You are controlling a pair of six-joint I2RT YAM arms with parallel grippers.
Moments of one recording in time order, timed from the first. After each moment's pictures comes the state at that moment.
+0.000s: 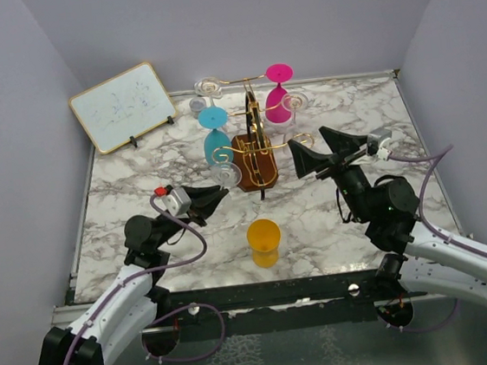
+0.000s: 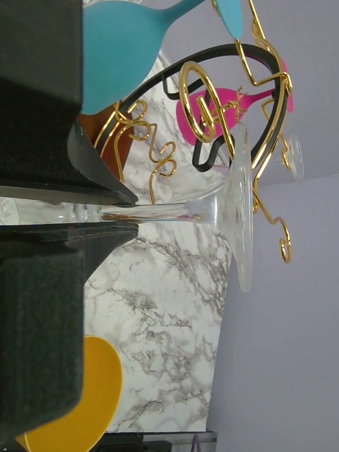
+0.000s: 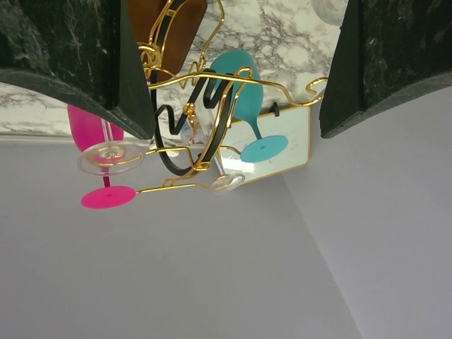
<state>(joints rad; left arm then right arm) -0.41 0.77 0.24 0.85 0.64 -0.13 0.91 0.79 0.58 0.69 0.44 0.12</state>
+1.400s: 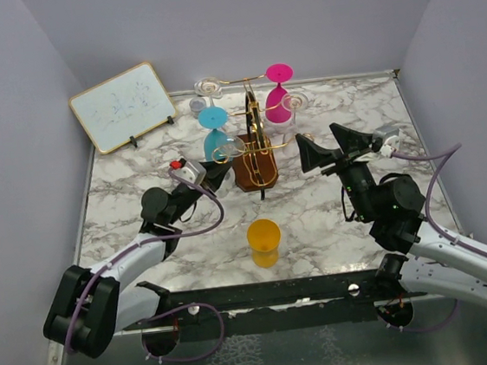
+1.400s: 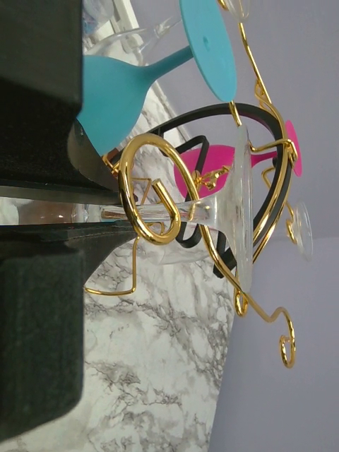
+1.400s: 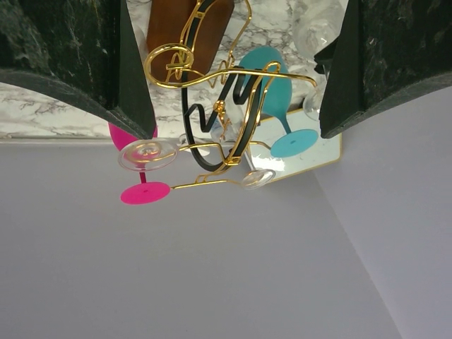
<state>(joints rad) -0.44 1.15 0.38 1.04 0.47 -0.03 0.91 0.76 0.63 0.61 0.53 0.05</state>
